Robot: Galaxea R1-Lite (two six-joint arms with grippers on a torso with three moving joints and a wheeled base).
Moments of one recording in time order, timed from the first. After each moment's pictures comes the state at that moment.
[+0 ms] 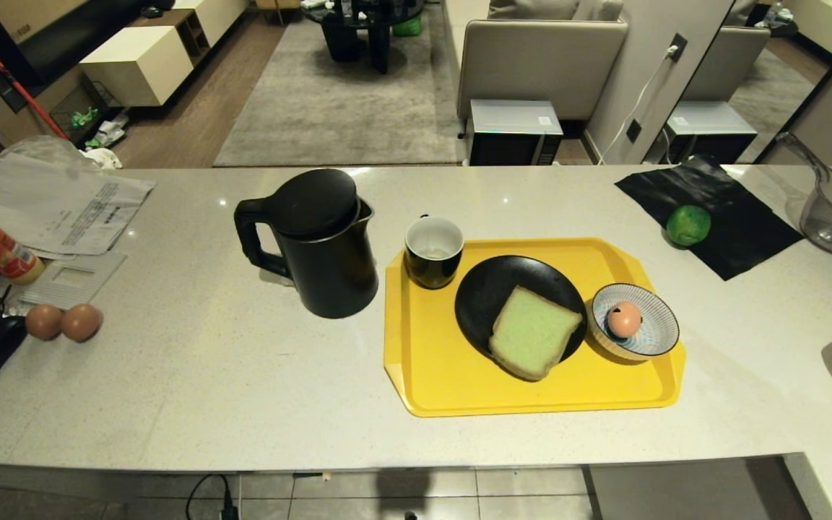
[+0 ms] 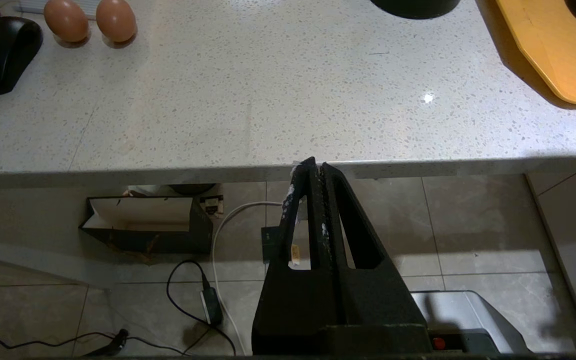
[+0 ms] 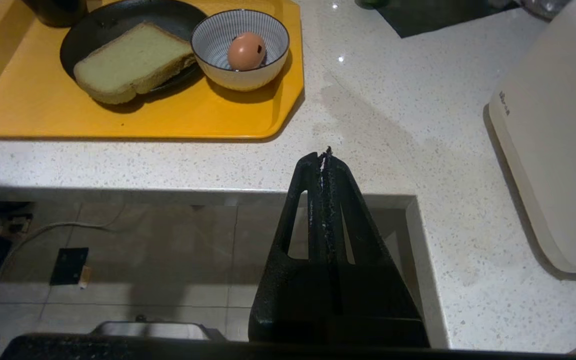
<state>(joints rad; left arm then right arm) 0.00 0.00 0.00 0.00 0.00 0.01 0.00 0.00 0.00 -0.07 -0.03 0.01</state>
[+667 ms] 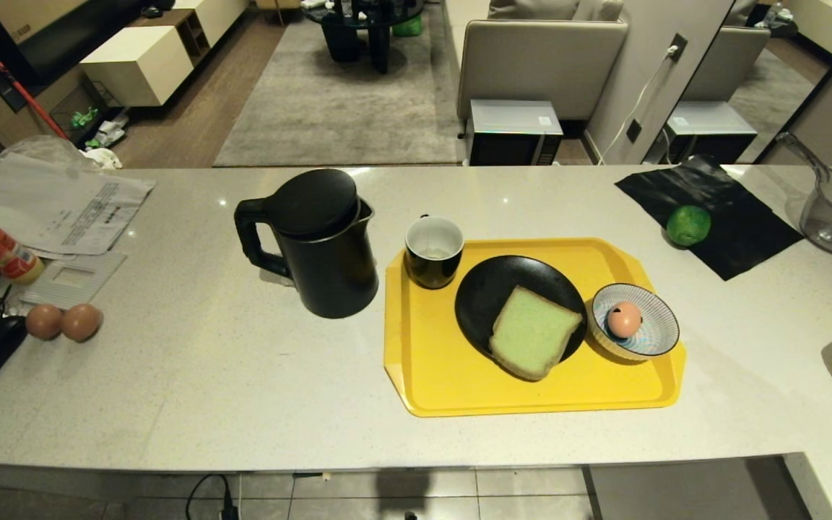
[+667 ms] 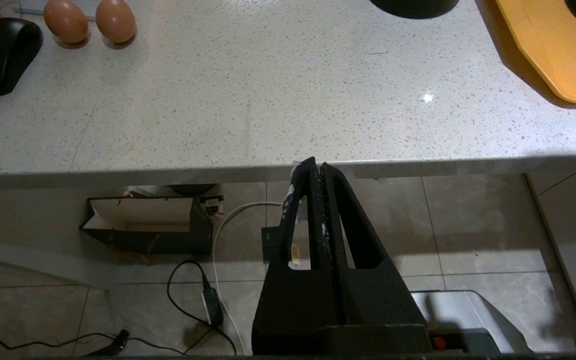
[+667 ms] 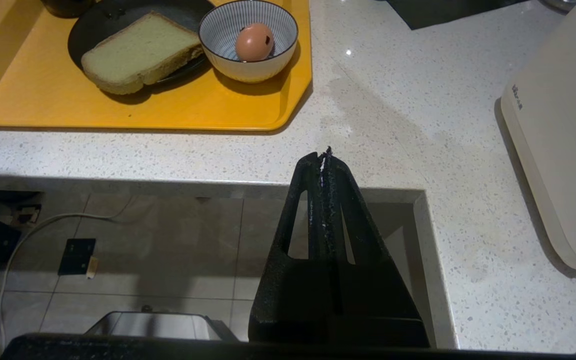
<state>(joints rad) 0.00 0.00 0.00 0.00 0.00 0.01 0.00 0.00 0.00 -0.05 -0.01 0.01</state>
